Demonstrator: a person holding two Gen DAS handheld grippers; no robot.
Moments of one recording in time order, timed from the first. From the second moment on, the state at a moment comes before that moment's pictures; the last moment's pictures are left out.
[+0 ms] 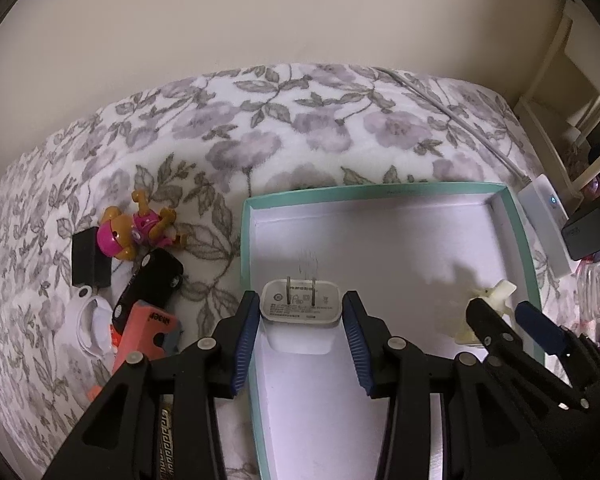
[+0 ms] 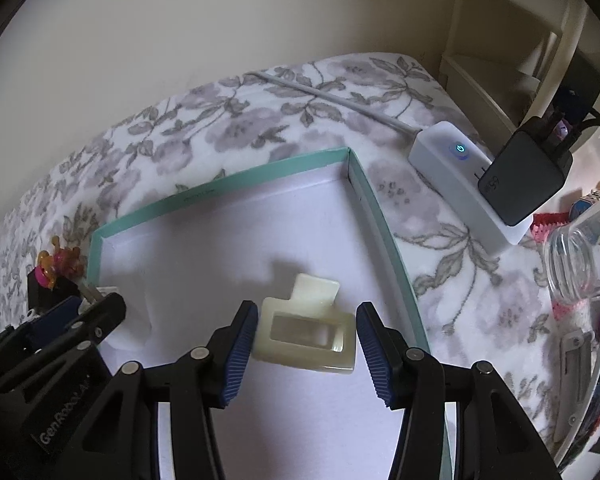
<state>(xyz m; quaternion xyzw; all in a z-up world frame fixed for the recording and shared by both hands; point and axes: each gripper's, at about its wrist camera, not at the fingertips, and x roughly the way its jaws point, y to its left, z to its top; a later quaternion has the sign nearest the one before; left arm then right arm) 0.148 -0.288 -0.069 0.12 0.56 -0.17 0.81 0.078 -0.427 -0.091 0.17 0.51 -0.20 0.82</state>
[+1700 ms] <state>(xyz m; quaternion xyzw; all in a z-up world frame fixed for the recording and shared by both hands) 0.160 -0.215 -0.015 0.00 0.49 -0.13 0.86 0.071 -0.413 -0.030 0.14 0.46 -0.20 0.85</state>
